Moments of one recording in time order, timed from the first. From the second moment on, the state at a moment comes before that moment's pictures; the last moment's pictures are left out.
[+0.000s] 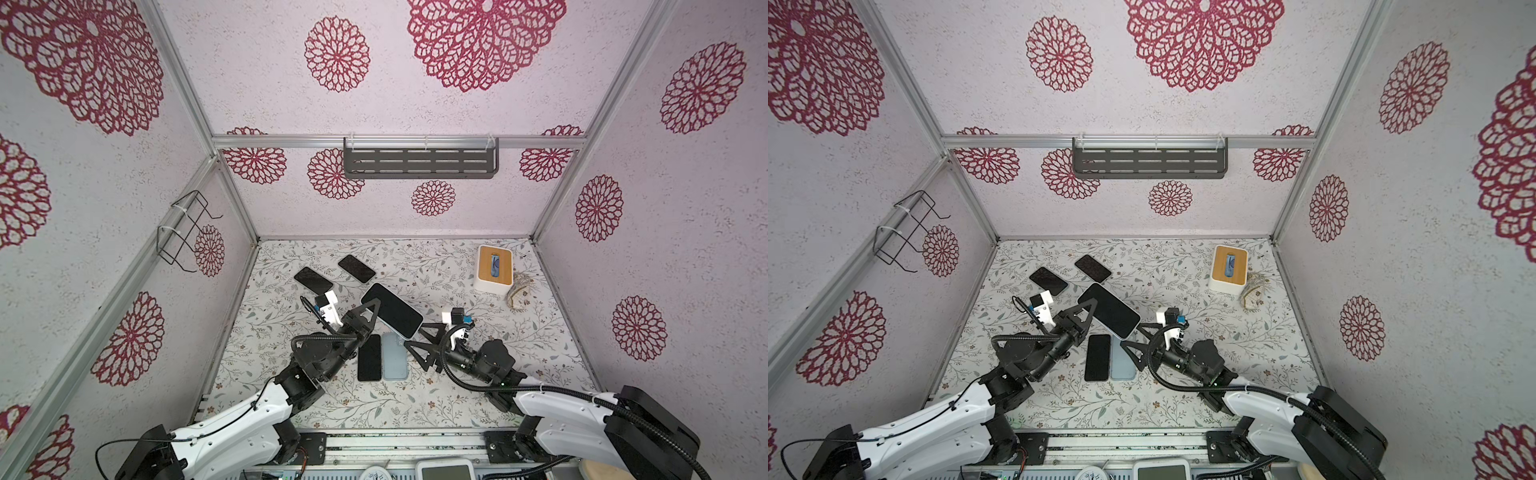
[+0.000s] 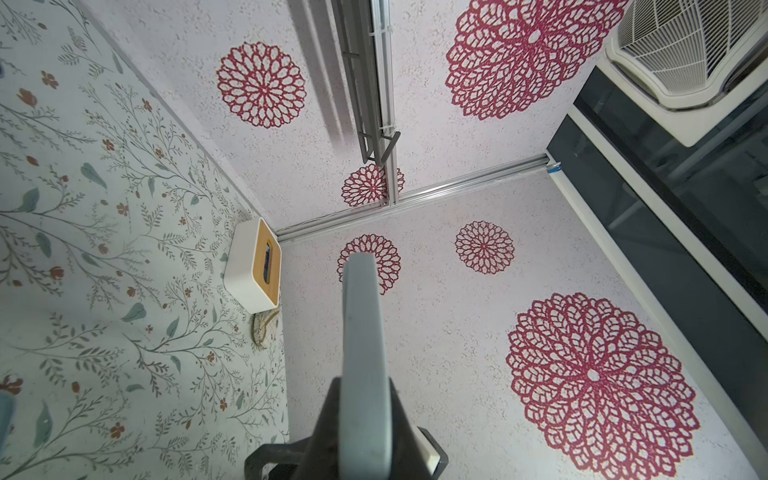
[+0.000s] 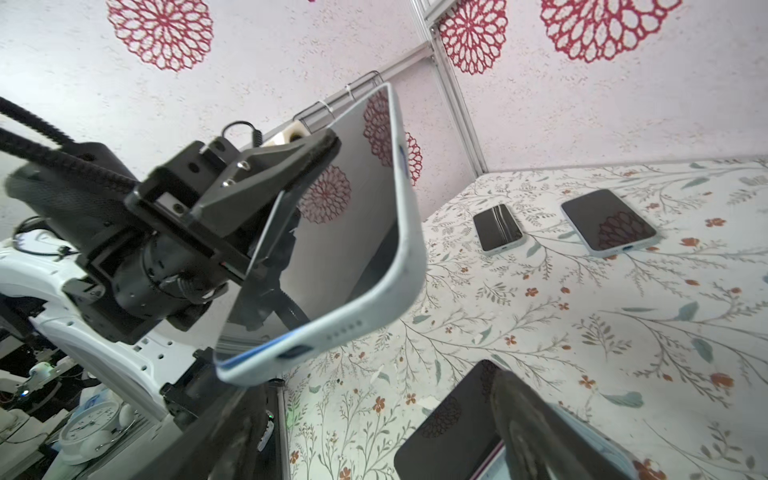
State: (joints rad) left arm -0.84 0.91 0.44 0.57 -0.23 -1.31; right arm 0.86 1.12 0.27 0.98 -0.29 0.55
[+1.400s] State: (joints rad) left arm -0.84 0.94 0.43 0.61 -0.22 -1.31; right arm 0.86 1.19 0.29 1.12 -0.36 0.62
